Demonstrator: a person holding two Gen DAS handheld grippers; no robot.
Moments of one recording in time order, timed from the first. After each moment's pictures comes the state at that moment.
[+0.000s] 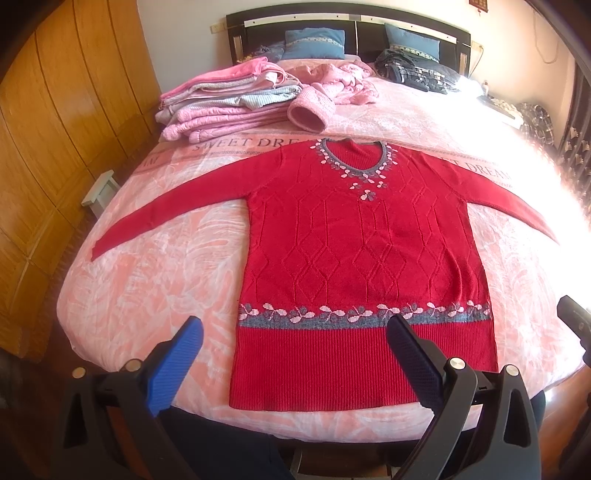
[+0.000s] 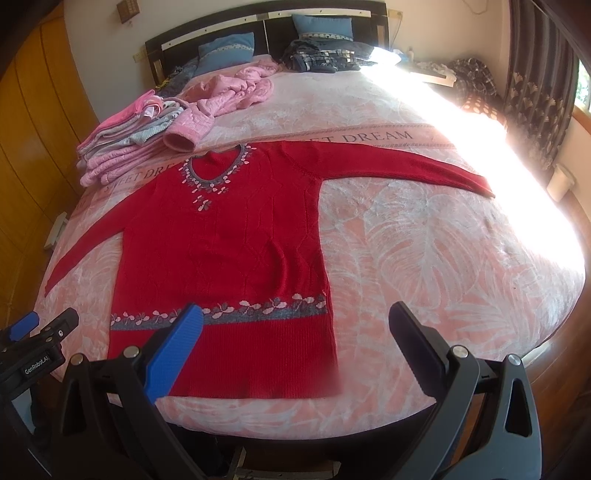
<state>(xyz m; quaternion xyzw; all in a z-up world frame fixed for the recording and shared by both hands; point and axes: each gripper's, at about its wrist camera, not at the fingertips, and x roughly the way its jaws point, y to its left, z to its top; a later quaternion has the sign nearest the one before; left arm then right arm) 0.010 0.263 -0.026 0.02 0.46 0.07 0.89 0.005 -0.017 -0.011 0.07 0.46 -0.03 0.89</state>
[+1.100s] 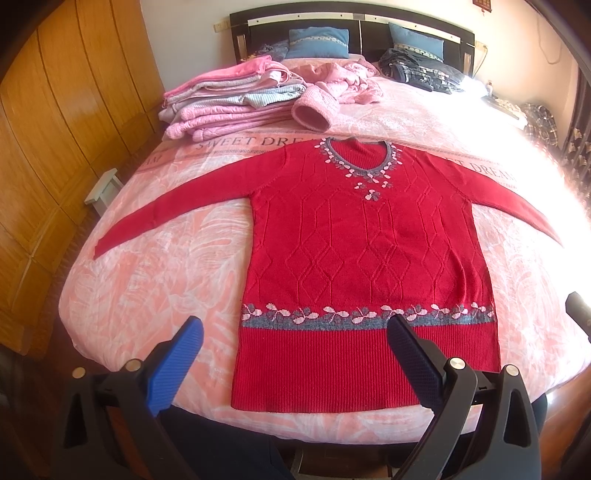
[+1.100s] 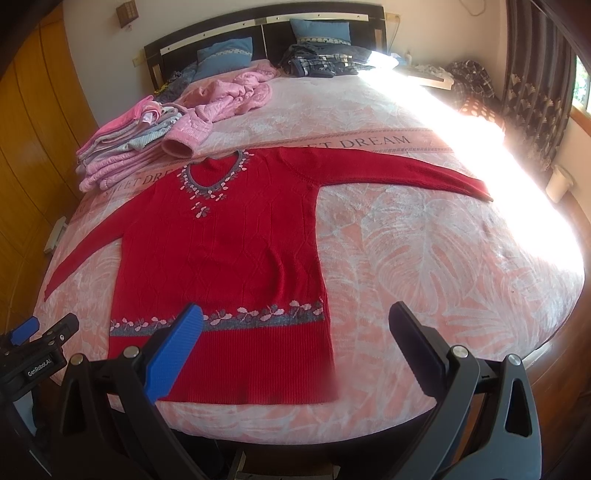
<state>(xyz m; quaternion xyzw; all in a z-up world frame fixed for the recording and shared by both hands) 0.012 0.266 -0.027 0.02 0.46 0.08 0.88 0.007 -0.021 -0.009 0.07 0.45 -0.03 0.89</state>
